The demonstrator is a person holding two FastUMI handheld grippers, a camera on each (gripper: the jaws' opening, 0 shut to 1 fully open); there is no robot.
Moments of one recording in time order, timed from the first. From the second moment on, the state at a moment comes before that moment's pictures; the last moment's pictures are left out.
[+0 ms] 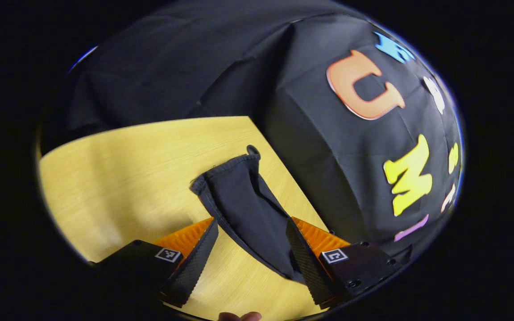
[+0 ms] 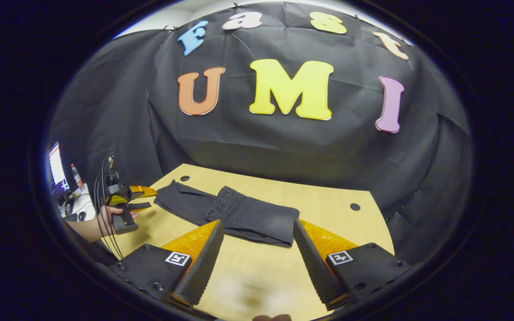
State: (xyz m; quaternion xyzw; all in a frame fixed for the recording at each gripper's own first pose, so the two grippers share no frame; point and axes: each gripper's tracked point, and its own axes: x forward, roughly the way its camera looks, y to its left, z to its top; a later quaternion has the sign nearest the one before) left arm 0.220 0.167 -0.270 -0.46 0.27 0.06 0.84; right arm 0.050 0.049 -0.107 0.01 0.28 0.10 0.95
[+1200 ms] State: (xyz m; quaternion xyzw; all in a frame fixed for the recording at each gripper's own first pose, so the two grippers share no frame) left arm 0.288 0.191 -0.323 -0.62 0.28 0.12 0.73; right arm 0.047 0.004 -0.125 0.05 0.31 0.04 0.95
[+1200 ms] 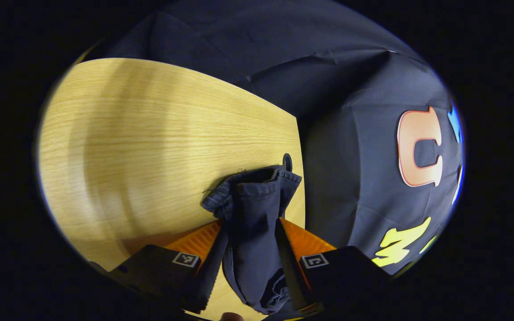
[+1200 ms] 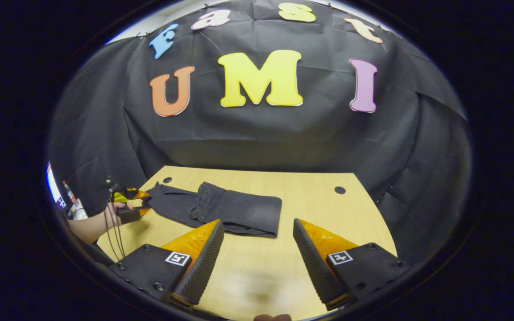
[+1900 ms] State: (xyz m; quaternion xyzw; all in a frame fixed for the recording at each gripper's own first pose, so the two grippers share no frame) left arm 0.300 0.172 -0.283 -0.53 0.25 0.06 0.81; right arm 0.022 -0.010 -0.122 0.05 0.30 0.01 0.95
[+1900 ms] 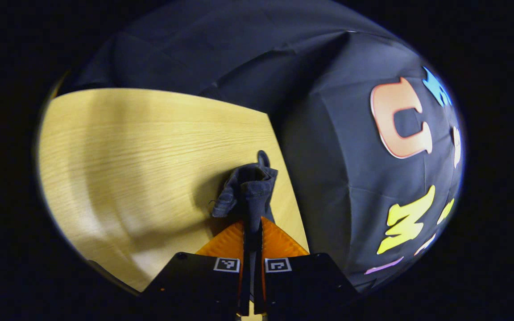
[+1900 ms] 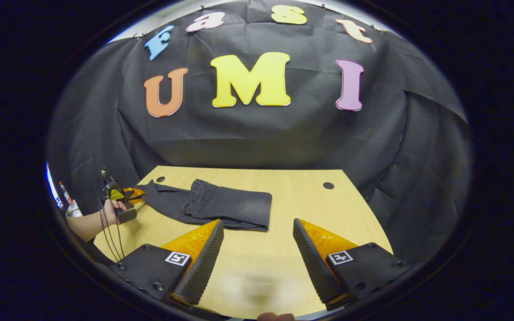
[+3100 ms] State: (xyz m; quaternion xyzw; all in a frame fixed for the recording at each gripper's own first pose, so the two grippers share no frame) left arm 0.280 -0.207 -0.173 -0.03 0.16 -0.22 0.96; right arm -0.048 -0.131 -0.125 0.10 0.29 -0.08 0.95
